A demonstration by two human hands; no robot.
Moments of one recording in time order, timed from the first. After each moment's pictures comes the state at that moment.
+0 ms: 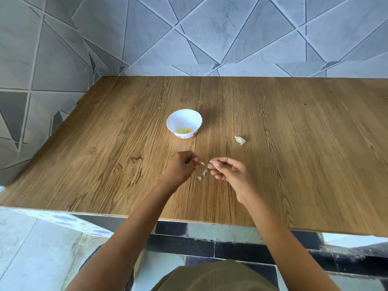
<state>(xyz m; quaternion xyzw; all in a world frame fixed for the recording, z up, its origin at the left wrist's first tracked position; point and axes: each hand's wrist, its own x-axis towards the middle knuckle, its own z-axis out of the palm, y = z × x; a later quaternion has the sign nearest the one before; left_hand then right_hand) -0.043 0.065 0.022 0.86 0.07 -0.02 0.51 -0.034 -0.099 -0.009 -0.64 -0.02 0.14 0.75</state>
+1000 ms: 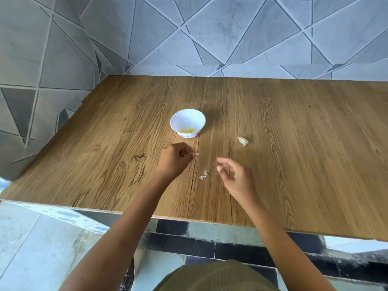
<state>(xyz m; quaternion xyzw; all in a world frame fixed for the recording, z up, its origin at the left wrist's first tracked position) -0.034 0.086 0.018 0.89 0.06 0.07 0.45 -0.043 -0.104 -0.018 -0.86 -0.13 -0.05 0.48</state>
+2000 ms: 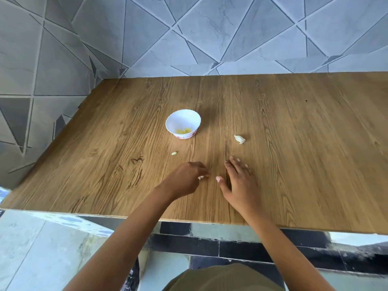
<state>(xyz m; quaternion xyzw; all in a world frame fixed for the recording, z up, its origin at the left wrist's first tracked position) -0.044 0.068 0.006 0.96 -0.22 -0.05 0.18 -0.049 -0.115 -0.042 -0.97 -0.14 -0.05 0.19</state>
